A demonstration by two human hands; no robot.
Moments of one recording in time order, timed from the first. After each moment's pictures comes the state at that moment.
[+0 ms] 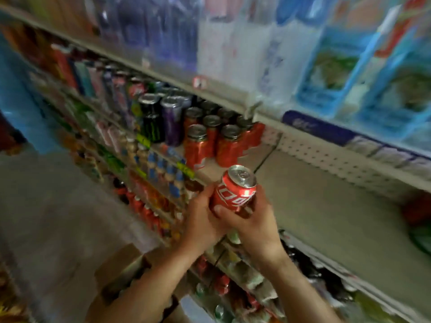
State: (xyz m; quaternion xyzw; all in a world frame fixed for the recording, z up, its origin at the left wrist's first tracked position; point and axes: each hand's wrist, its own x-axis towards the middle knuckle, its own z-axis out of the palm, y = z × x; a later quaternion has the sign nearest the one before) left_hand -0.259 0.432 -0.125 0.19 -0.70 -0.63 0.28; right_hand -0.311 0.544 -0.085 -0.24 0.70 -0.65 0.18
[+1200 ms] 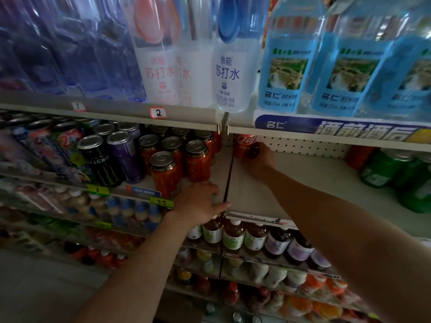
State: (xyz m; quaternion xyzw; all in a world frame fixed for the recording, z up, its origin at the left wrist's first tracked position) left_hand -0.349 0.342 -0.113 -0.03 -0.99 -0.15 -0.01; right_hand -0.502 0.510 -0.113 0.00 0.88 -0.47 -0.04
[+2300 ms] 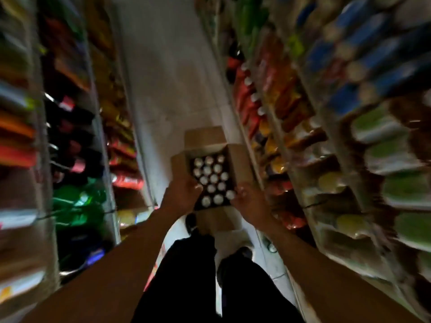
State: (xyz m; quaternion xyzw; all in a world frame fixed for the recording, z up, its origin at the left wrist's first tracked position) left_hand 0.005 0.313 -0.415 0.64 -0.65 -0.42 0.03; right_hand -0.198 0.382 -0.425 -0.45 0.74 -0.15 0.48
